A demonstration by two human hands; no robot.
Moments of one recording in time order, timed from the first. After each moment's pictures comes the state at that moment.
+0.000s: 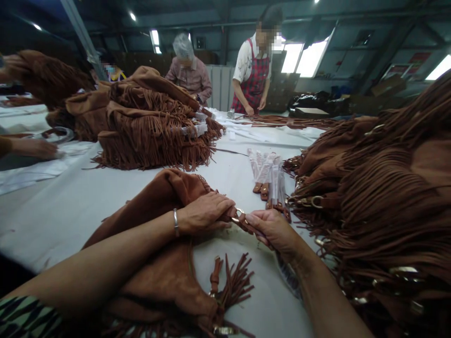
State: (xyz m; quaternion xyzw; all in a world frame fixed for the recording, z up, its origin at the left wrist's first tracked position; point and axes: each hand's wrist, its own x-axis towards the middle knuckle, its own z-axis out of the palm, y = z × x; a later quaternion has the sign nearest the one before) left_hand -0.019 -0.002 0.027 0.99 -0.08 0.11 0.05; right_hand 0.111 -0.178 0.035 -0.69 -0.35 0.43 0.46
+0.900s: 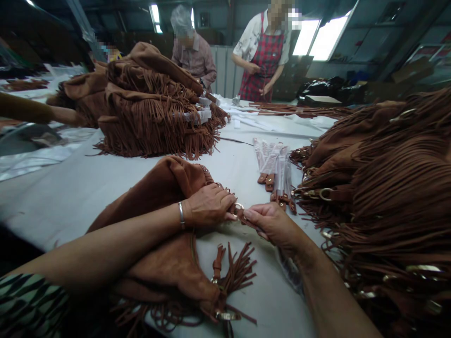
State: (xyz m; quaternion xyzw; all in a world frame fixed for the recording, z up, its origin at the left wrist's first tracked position) left_hand -0.019 -0.010 0.009 0.98 -0.08 0.15 -0.06; right_hand 0.101 -0.173 0.031 -0.69 -0.36 0.45 0.44
